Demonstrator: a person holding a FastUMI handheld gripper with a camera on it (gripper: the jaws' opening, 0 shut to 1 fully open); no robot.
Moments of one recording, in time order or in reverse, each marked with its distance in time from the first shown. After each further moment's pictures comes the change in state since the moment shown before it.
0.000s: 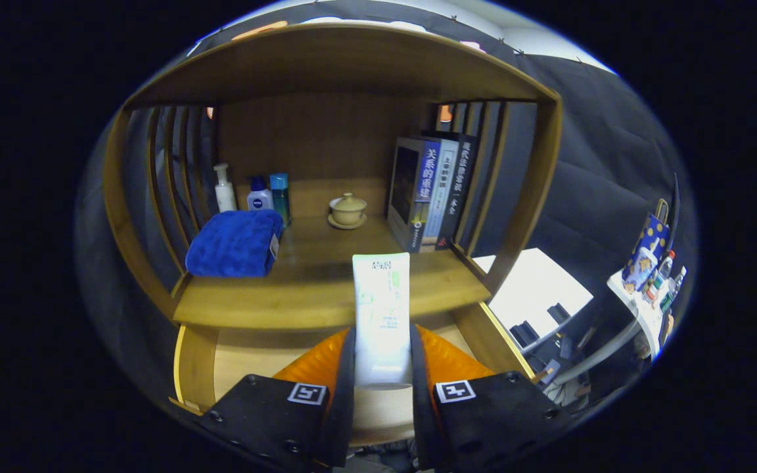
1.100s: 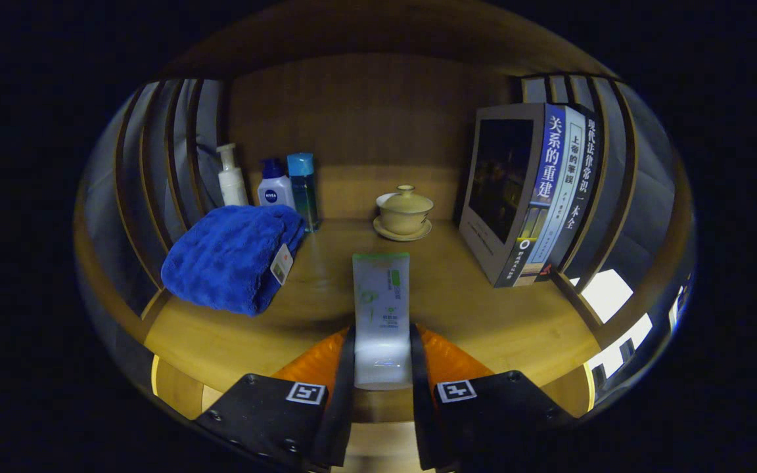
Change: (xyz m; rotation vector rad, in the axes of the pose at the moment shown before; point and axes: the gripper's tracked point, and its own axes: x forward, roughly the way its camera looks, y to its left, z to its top) arm 0.152 0.055 0.000 -0.057 0.045 0.224
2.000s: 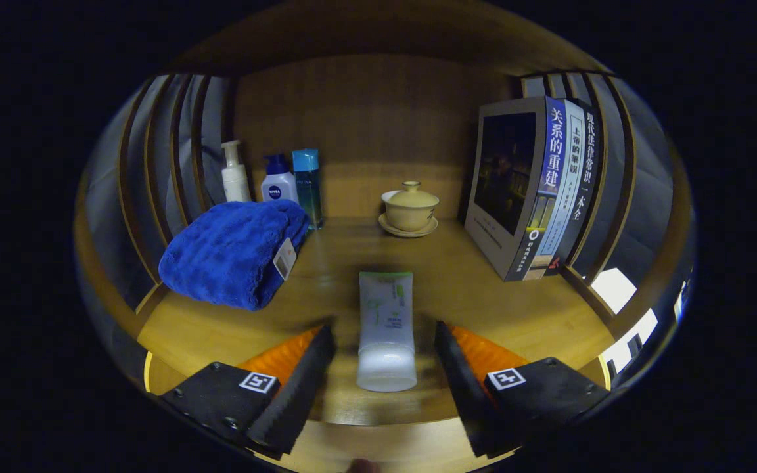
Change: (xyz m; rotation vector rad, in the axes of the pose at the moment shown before) arm 0.000 0.008 -0.003 0.019 -0.071 0.017
